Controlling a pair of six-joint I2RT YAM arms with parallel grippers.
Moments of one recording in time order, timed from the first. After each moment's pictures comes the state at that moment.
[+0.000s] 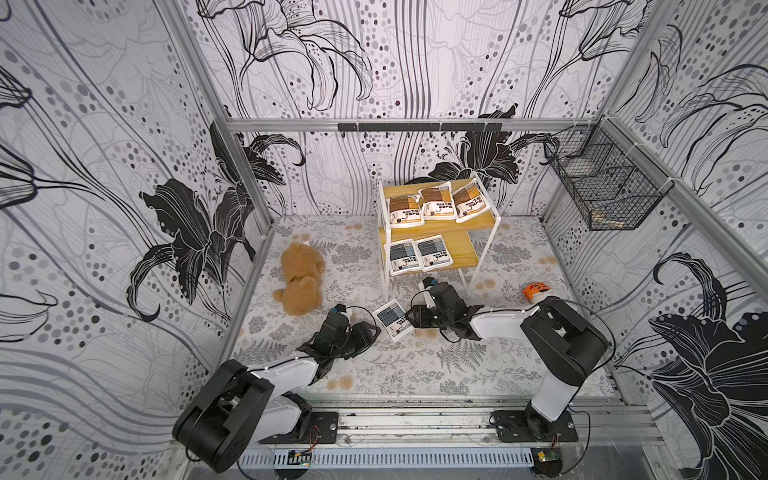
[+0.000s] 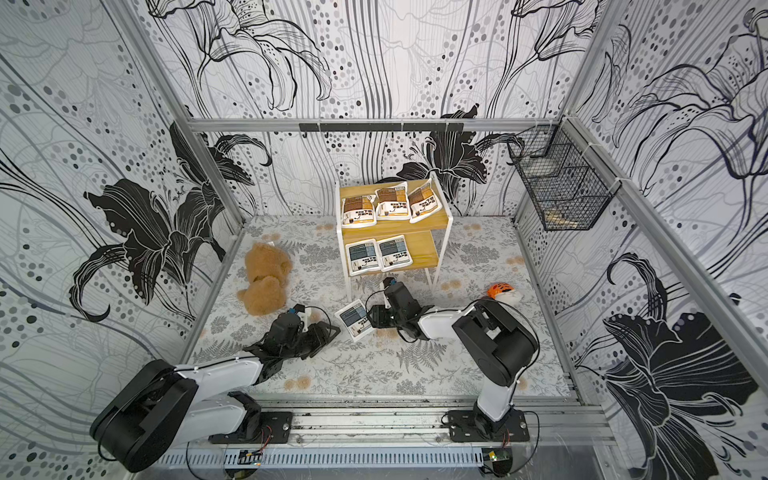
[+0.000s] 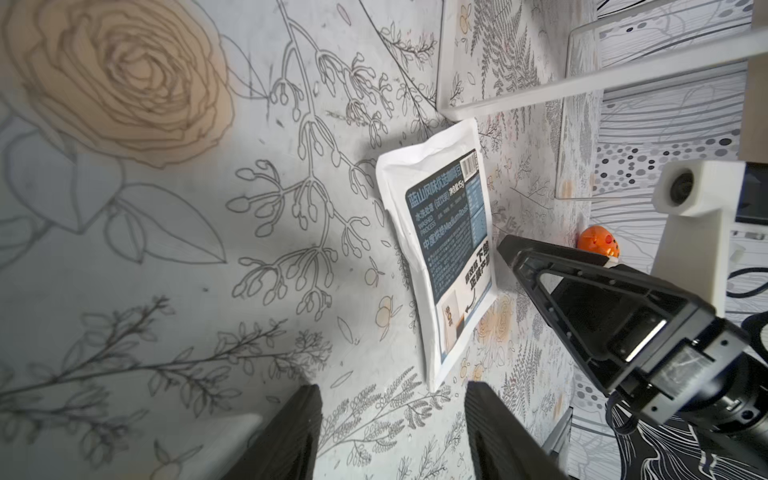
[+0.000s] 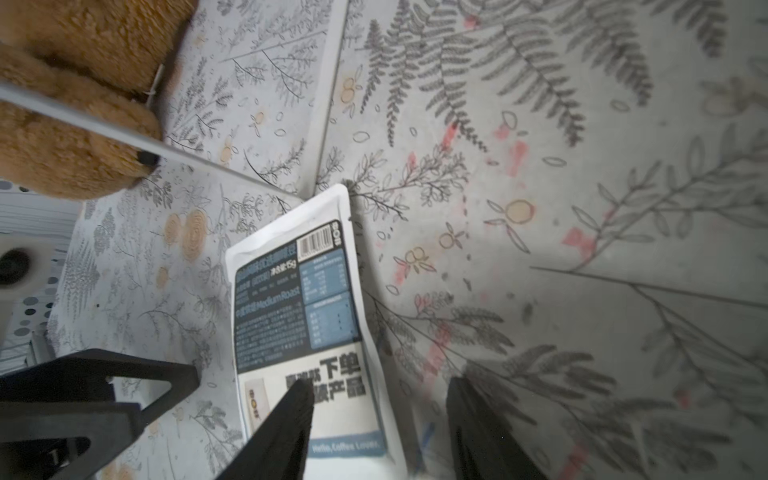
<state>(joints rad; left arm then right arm) -0.47 1.27 0.24 0.34 0.28 -1.05 0.72 1.77 0.79 0.25 -0.18 0.60</state>
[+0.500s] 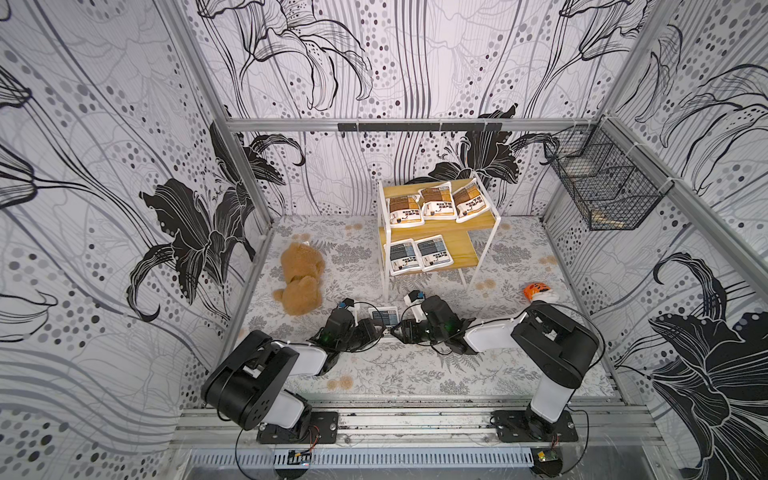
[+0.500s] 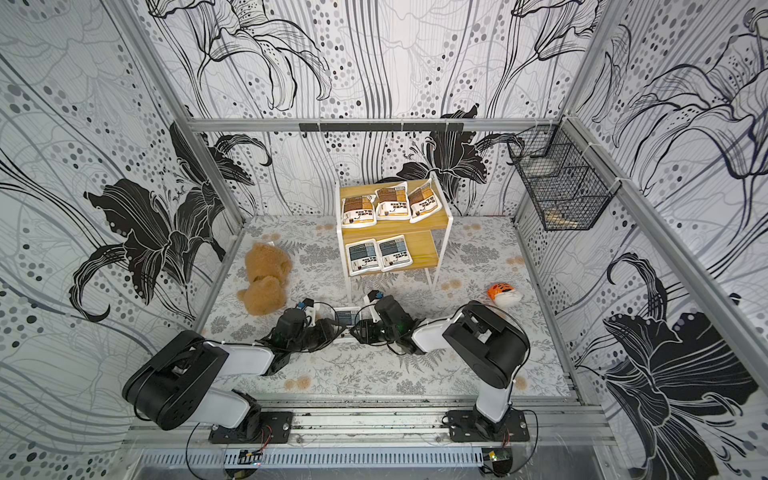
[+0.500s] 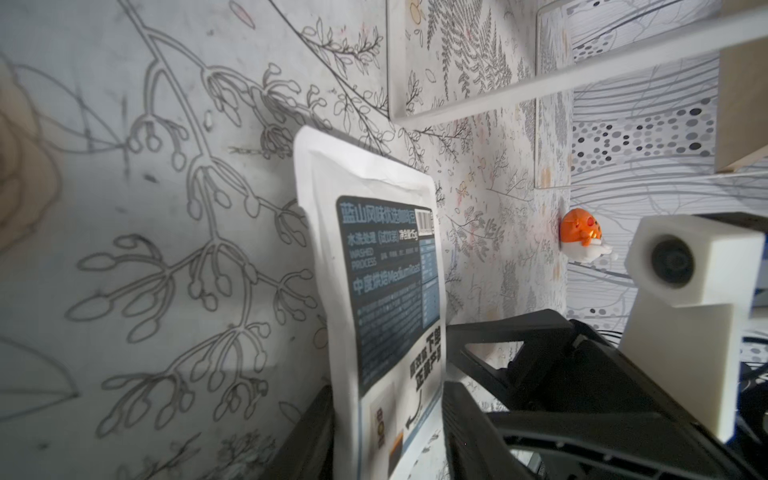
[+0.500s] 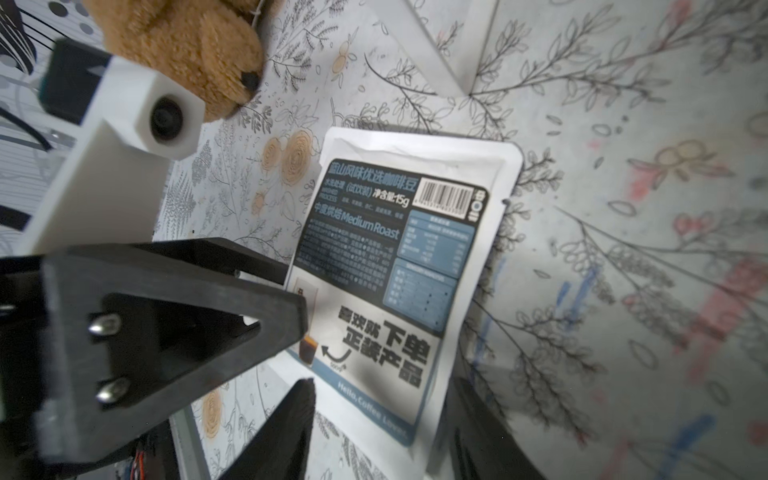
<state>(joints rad) -0.46 1.46 0.25 0.58 0.35 -1.01 0.84 1.79 0.70 0.43 -0.29 0.69</state>
